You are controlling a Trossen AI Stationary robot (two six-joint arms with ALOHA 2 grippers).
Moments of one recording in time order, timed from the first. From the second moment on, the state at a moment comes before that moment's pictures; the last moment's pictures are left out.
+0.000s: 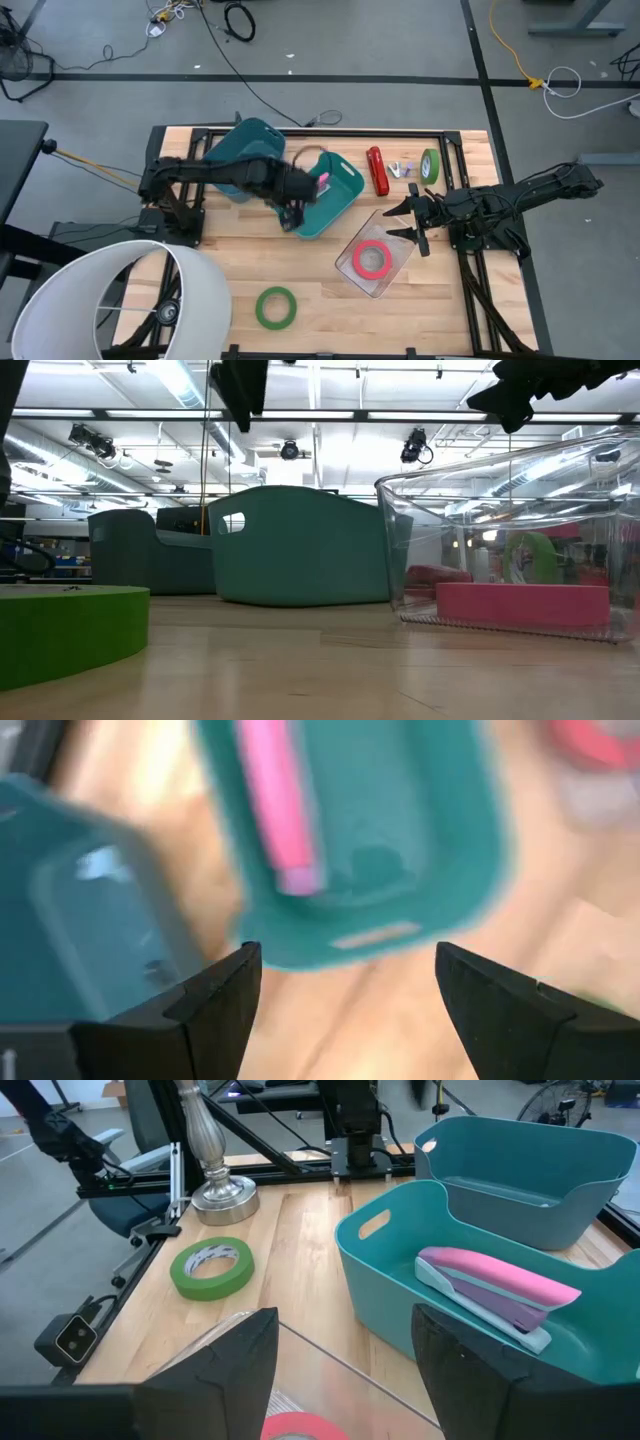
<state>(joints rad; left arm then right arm) -0.08 1.77 1.87 -1.47 -0.23 -0.51 0.26 0.74 0.55 -0.14 0.16 0.15</state>
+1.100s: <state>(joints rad) -0.53 1.78 1.87 -1.23 -0.16 -0.38 0.26 0.74 0.55 -0.14 0.17 0.15</state>
